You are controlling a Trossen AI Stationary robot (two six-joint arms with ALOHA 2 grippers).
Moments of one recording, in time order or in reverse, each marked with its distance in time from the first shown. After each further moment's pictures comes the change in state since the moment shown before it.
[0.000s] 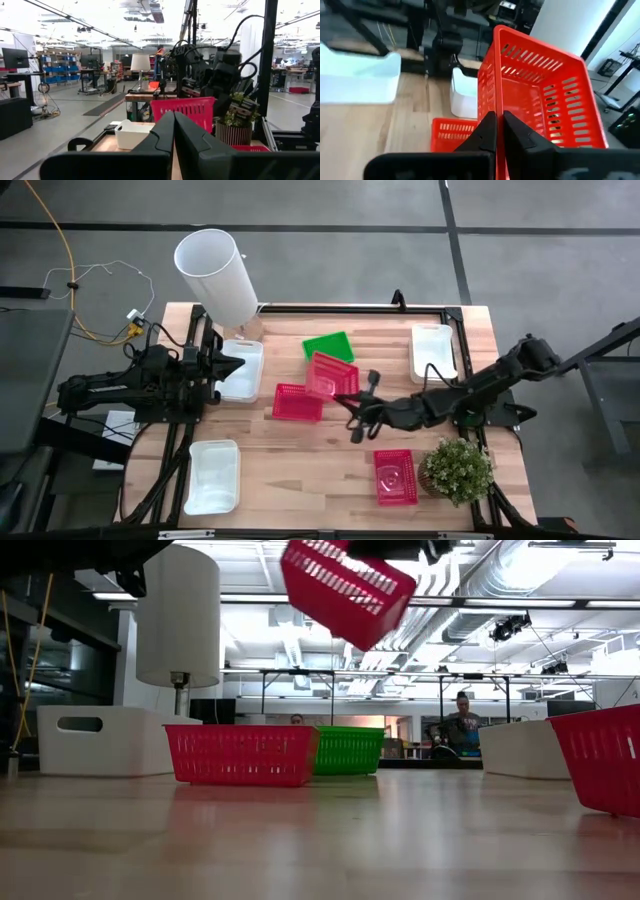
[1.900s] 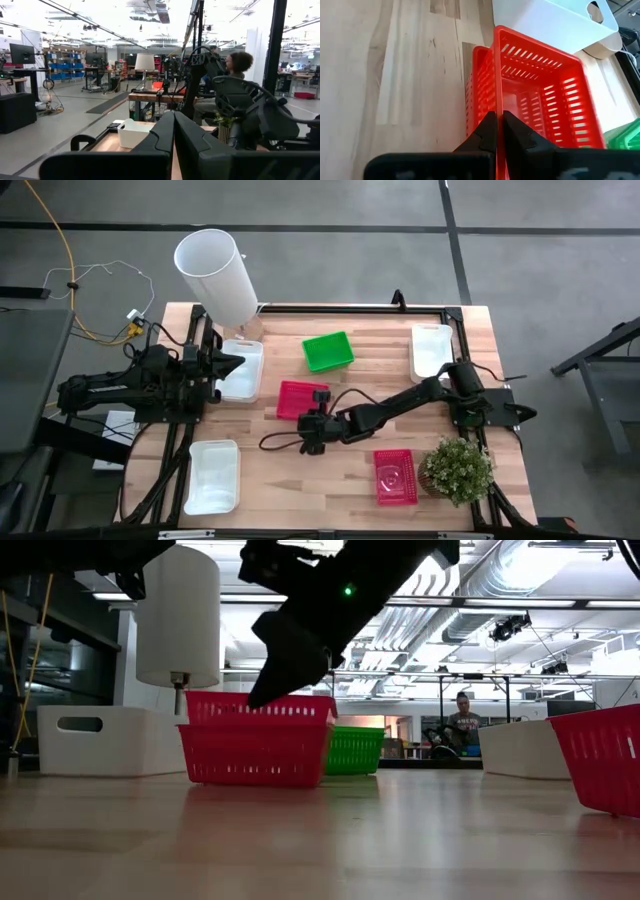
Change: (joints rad) left arm 0.000 0.000 0.000 0.001 -0.027 -0.027; right arm -0.098 0.626 0.589 -0.563 -0.151 0.154
